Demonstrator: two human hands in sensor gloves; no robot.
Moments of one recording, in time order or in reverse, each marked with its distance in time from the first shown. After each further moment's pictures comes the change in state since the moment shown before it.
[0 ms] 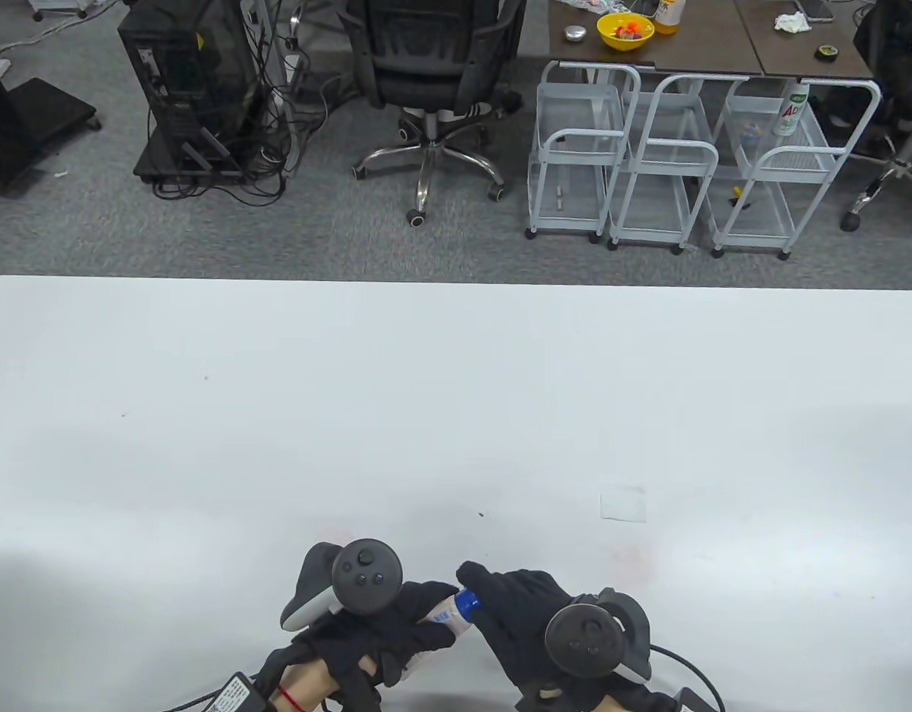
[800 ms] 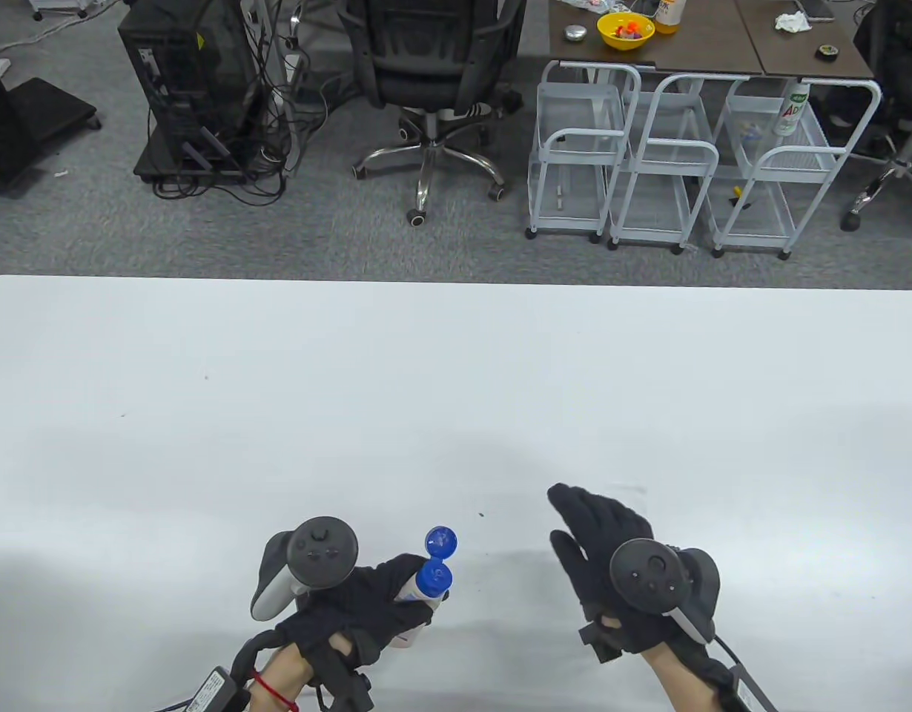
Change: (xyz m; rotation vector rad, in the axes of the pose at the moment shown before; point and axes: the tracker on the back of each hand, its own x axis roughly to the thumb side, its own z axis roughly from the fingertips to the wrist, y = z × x) left_hand -0.024 0.027 0.010 0.066 -0.033 0.311; right_hand -0.059 -0.079 -0.022 -0.139 0.275 0.368
